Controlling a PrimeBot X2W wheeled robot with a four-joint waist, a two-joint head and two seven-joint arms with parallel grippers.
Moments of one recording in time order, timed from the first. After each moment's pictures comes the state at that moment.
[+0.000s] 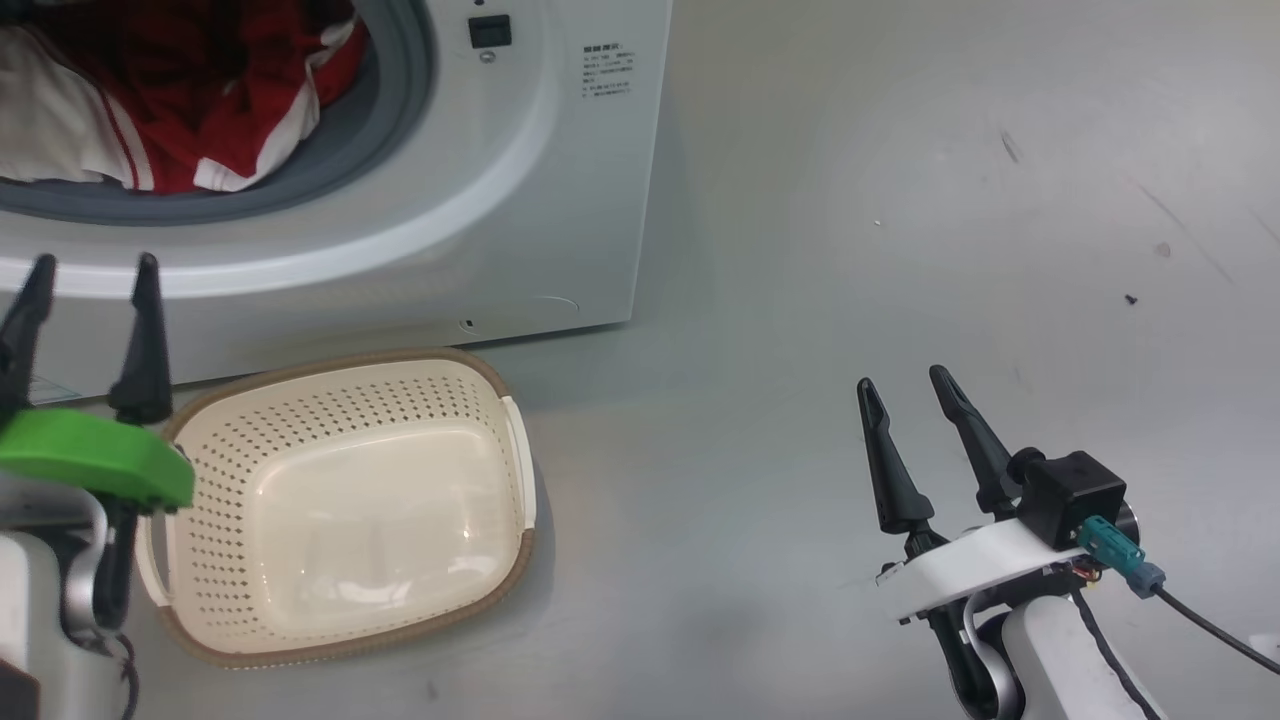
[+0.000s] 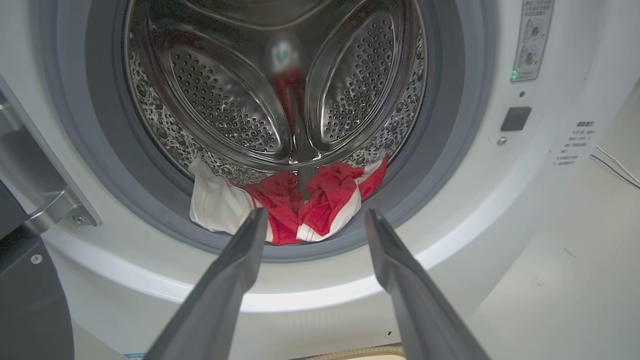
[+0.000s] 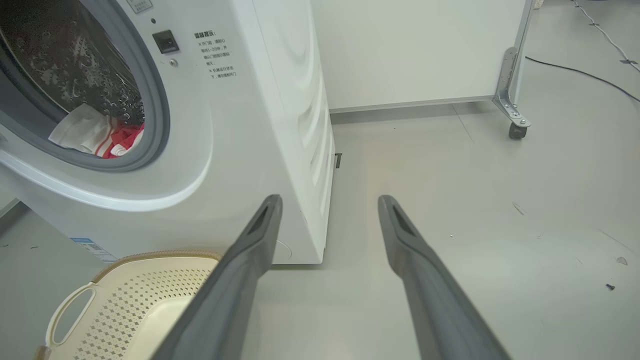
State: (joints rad) left arm -0.29 0.23 0.03 0.11 -0.34 -0.06 -0.02; right arm -0.12 -0.06 0.29 0.19 0.36 0.11 -0.25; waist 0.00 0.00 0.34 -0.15
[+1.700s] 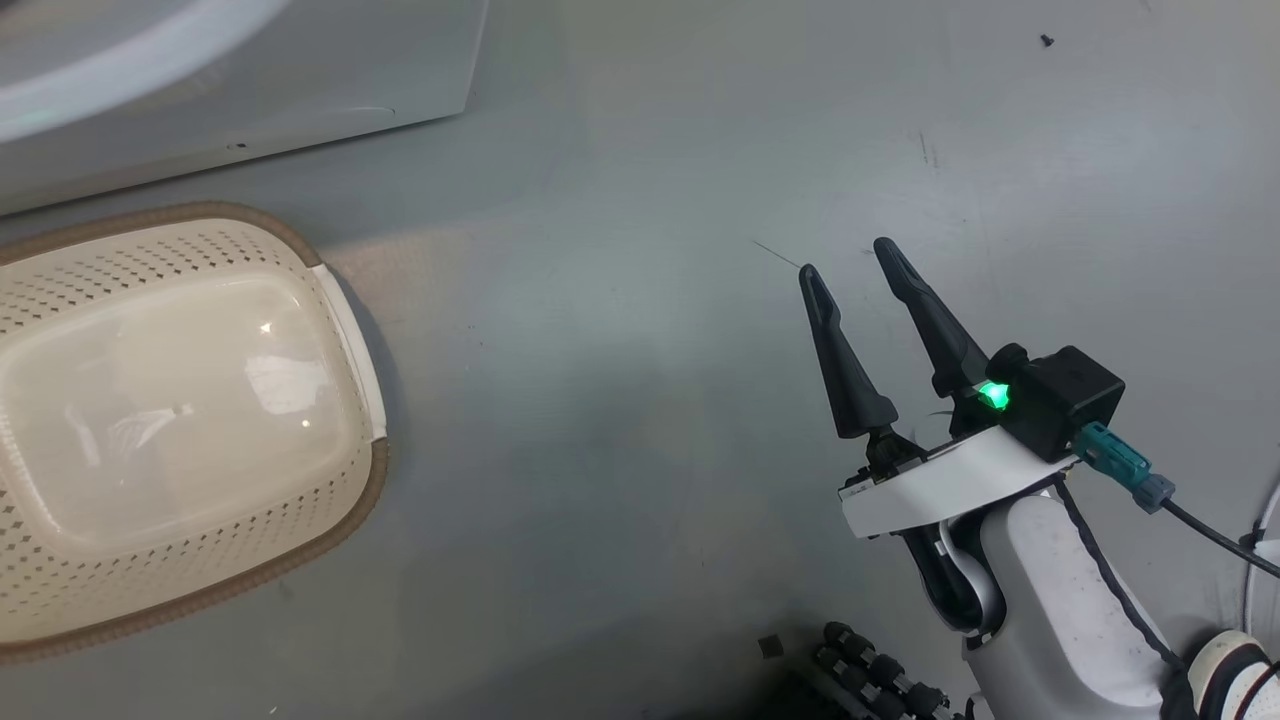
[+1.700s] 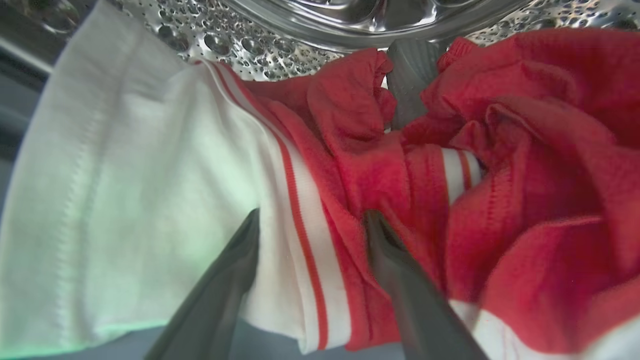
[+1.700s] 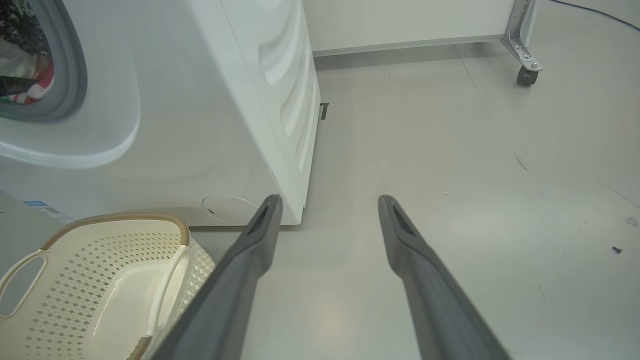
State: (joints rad) left arm -0.99 0.47 0.07 0.59 -0.25 0.06 0.32; right arm -0.29 -0.05 0.34 0.12 0.39 0.10 -0.25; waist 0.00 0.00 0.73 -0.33
